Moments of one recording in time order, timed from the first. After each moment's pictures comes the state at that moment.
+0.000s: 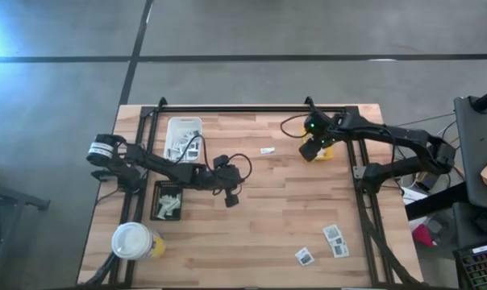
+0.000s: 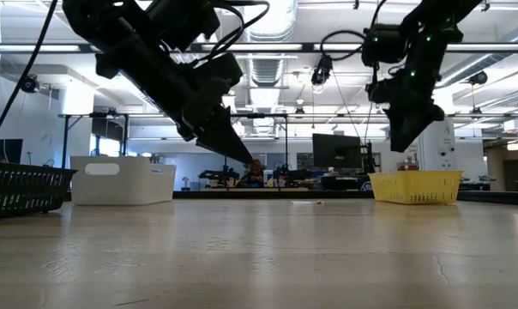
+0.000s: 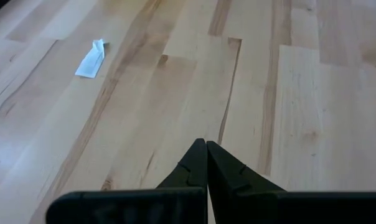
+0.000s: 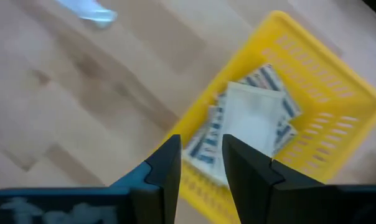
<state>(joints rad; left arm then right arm) -0.10 1.63 0.81 0.16 -0.30 -0.21 -0.51 1.25 0.86 -0.83 0.10 0.34</state>
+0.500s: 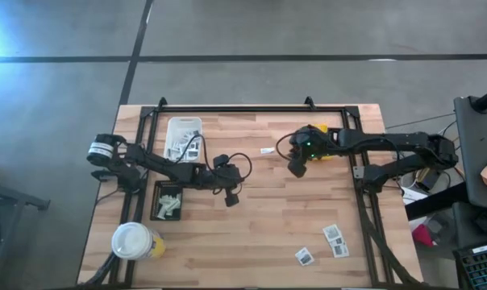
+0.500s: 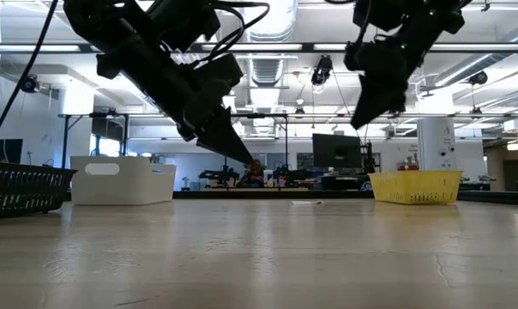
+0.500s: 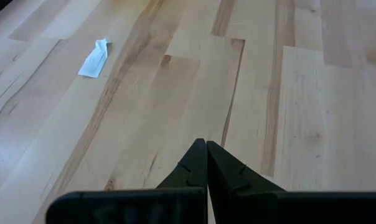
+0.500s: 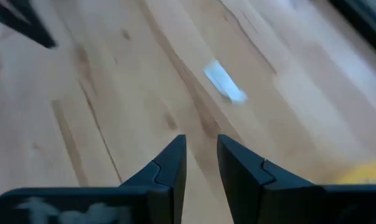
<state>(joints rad) -0.10 1.63 0.81 0.16 -0.30 -0.21 -0.22 1.23 0.85 -0.54 0.10 0.29</state>
